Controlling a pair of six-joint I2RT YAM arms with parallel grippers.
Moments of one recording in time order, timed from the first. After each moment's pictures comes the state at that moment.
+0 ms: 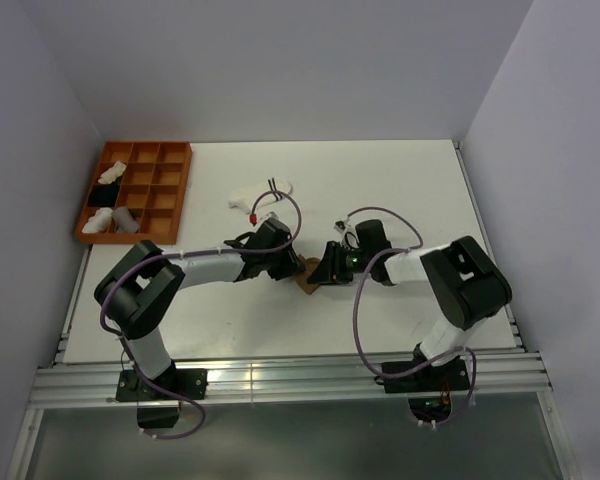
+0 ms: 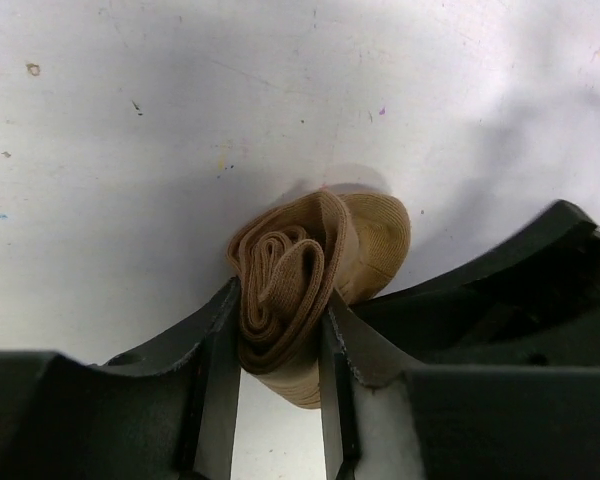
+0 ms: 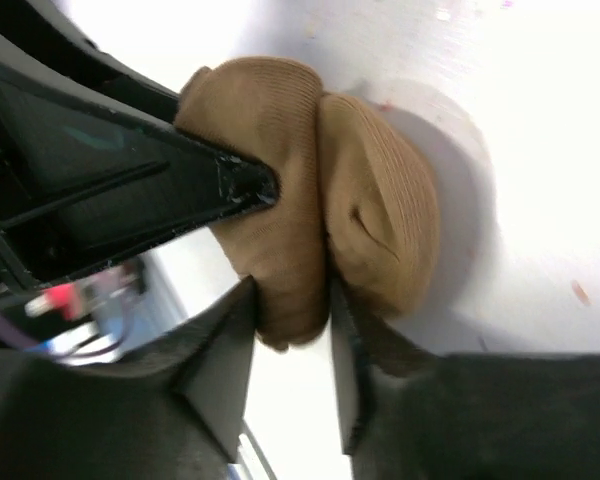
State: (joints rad) left arm -0.77 1.75 0.93 -0.04 -0.02 -1.10; right arm 0.39 1.70 0.58 0.34 -0.75 0.62
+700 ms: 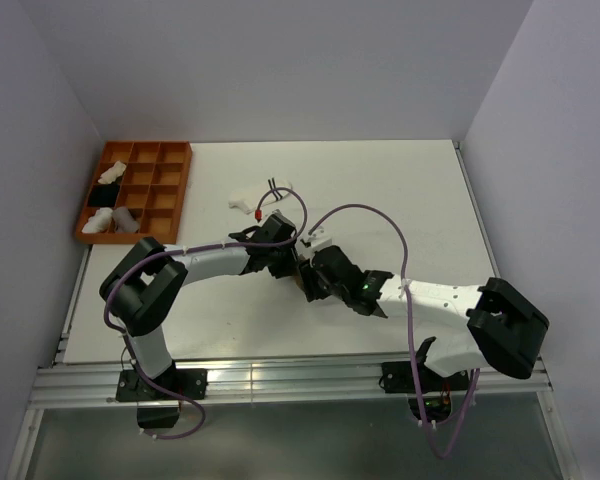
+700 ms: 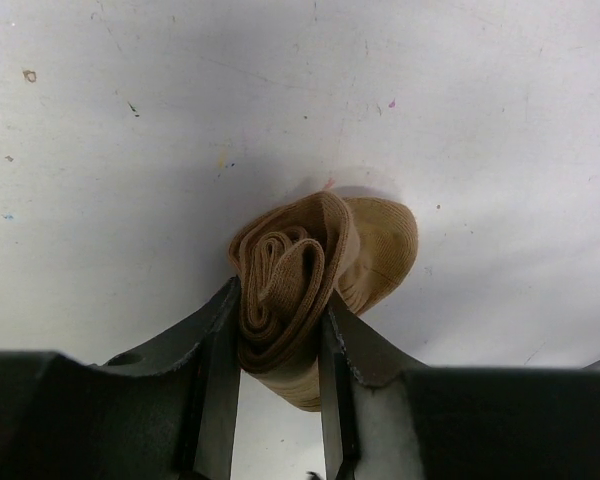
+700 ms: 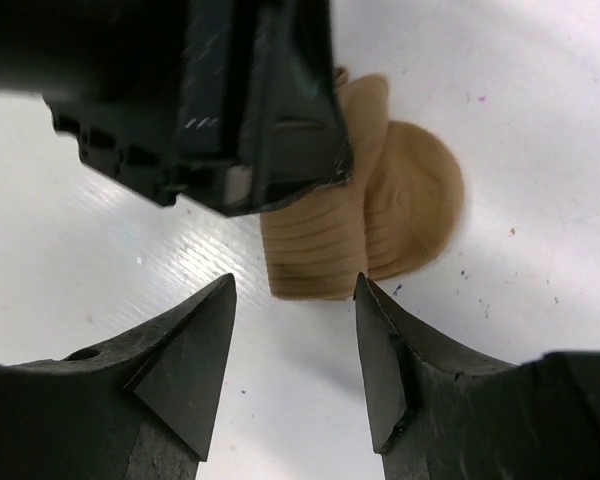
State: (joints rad) left arm -0.78 1.78 1.03 -0.18 -0.02 -1.04; right arm 0.92 1.32 0.63 -0.01 0.22 0.33
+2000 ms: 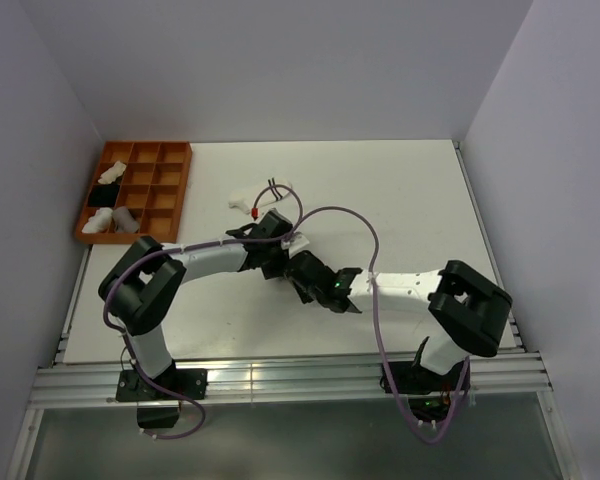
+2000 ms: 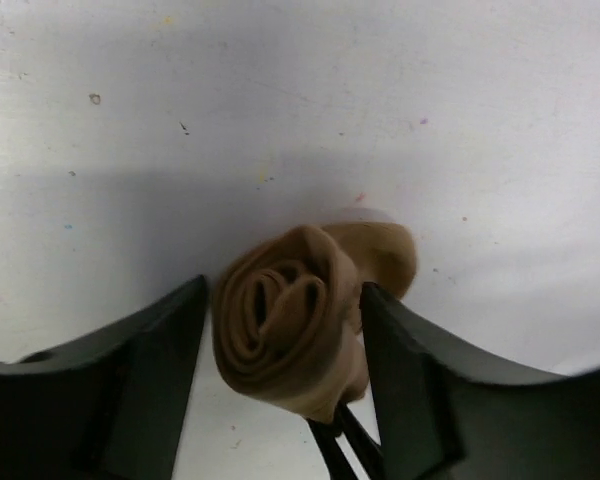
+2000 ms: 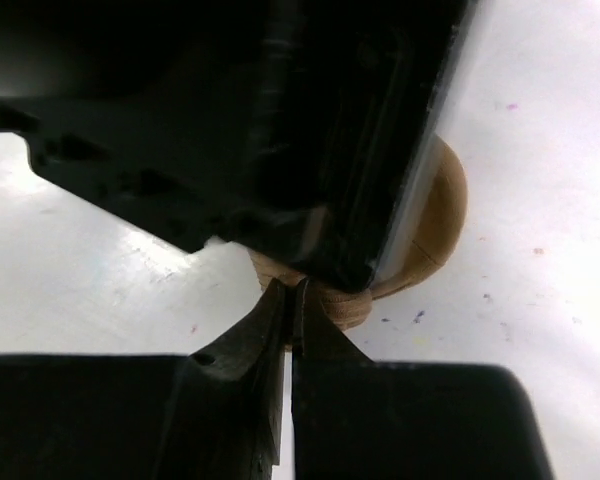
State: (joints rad) left arm -0.76 1.79 1.04 -0.22 -0.02 -1.00; right arm 1.04 1.57 0.79 -0.09 0.42 0.33
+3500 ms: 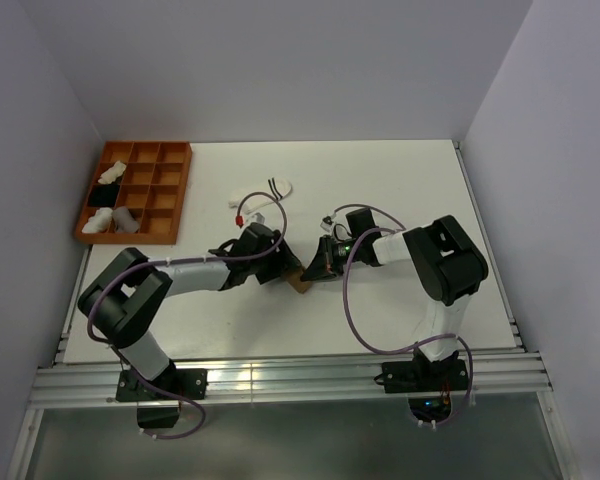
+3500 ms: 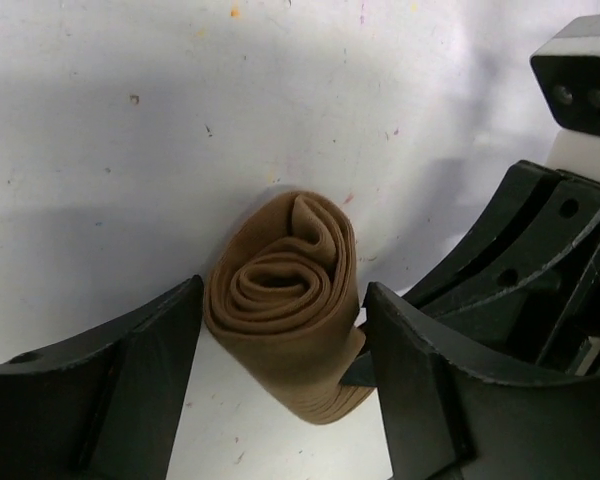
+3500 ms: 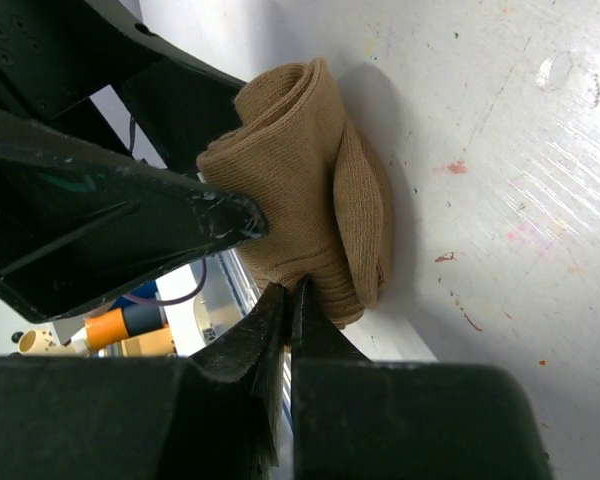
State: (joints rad) left arm -0.73 1.66 0.78 0.11 -0.01 -1.07; right arm 0.39 1.87 0.79 0.19 -0.97 0.64
